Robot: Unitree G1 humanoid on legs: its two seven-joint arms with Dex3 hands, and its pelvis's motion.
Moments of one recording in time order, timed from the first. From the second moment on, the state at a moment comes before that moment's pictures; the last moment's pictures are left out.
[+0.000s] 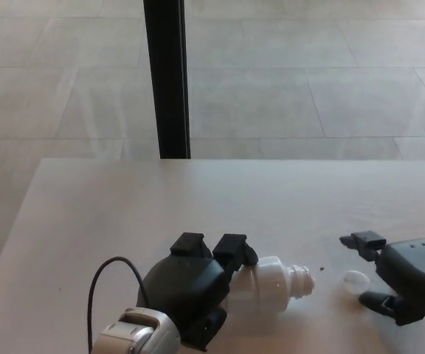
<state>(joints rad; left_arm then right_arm) -0.26 0.31 -0.56 0.01 0.80 0.17 -0.13 -0.34 -0.56 0.35 0.43 -0.88 -0.11 -0.04</state>
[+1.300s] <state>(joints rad) -0.22 0.25 -0.43 -0.01 0.63 0.26 -0.28 -0.17 -0.52 0.27 0.16 -0.72 0.02 0.12</state>
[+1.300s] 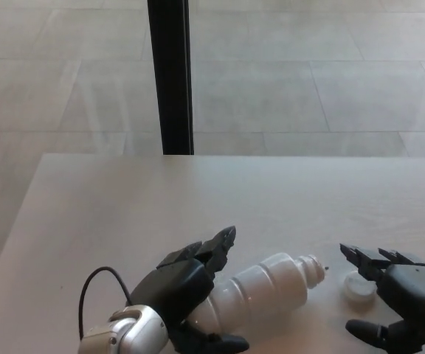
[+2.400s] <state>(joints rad) 0.18 0.40 0.27 -0.10 0.29 0.13 -0.28 0.01 -0.78 -0.58 0.05 -0.38 0.00 0.20</state>
